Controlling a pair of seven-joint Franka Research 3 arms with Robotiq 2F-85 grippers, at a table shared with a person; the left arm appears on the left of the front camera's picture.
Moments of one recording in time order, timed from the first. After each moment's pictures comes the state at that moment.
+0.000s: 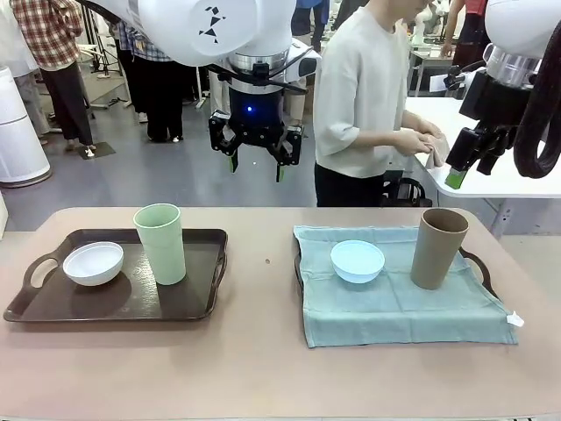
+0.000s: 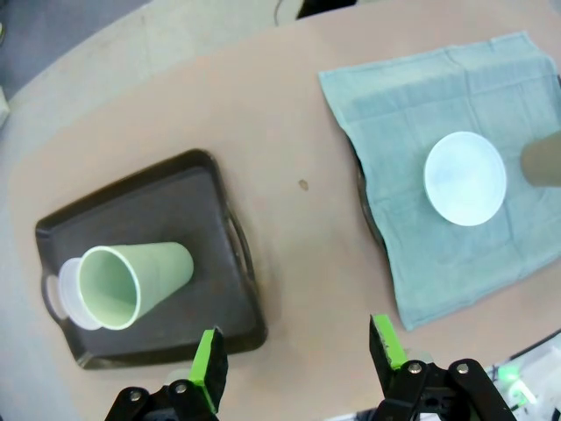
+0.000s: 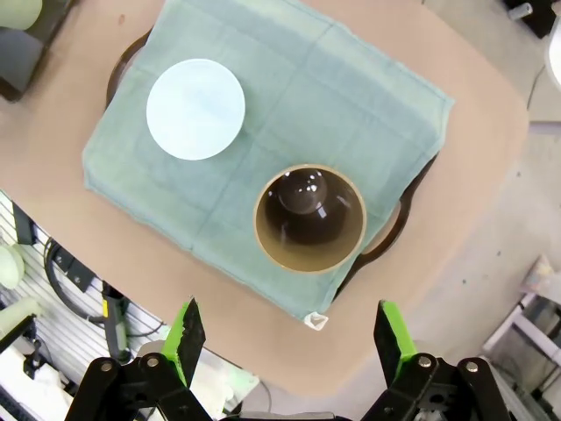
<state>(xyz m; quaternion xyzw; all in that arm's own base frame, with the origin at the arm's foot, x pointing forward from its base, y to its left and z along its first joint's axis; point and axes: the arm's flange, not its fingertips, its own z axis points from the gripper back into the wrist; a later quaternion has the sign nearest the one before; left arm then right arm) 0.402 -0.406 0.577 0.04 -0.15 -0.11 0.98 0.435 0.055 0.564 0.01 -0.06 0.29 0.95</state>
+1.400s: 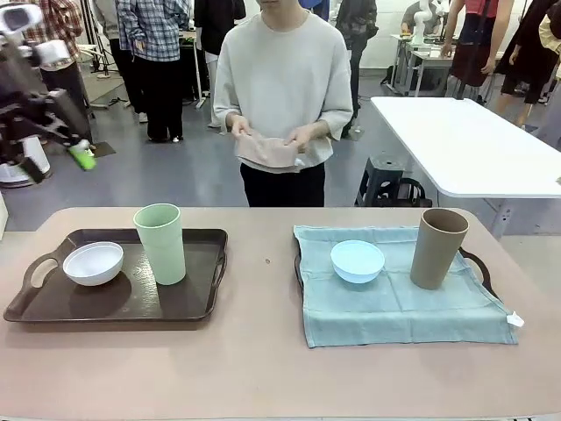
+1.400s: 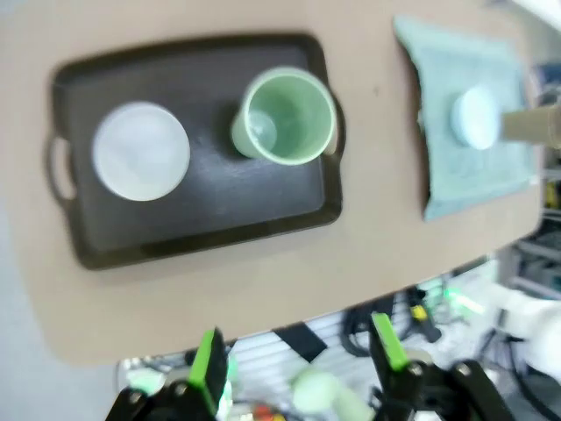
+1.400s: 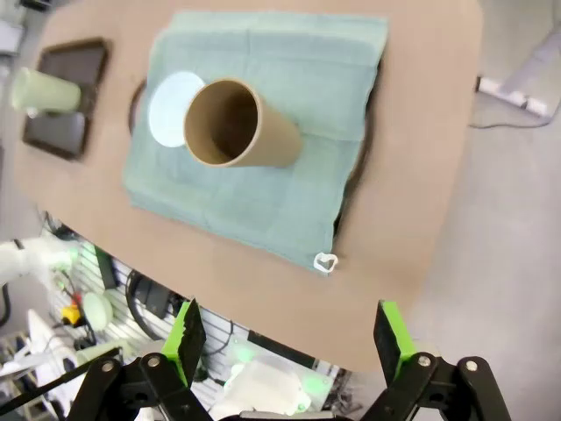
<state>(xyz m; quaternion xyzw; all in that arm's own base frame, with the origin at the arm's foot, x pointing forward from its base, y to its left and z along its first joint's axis) 0.350 -0.060 0.604 -0.18 -0.06 -0.01 0.98 0.355 -0.147 0.567 0.19 -0.12 0.11 0.97</state>
